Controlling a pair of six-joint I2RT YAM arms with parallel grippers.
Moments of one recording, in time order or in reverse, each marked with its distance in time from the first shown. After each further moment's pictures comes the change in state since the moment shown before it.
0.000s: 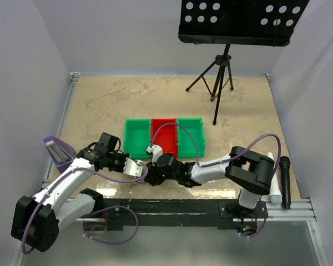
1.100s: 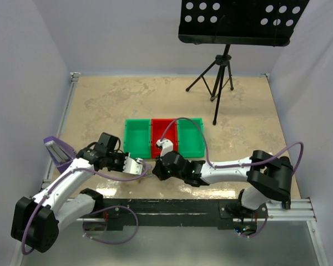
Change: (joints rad) left arm 0.000 0.002 0.005 -0.008 -0.052 -0.053; right arm -0.003 -0.155 0.000 -0.167 0.167 0.087
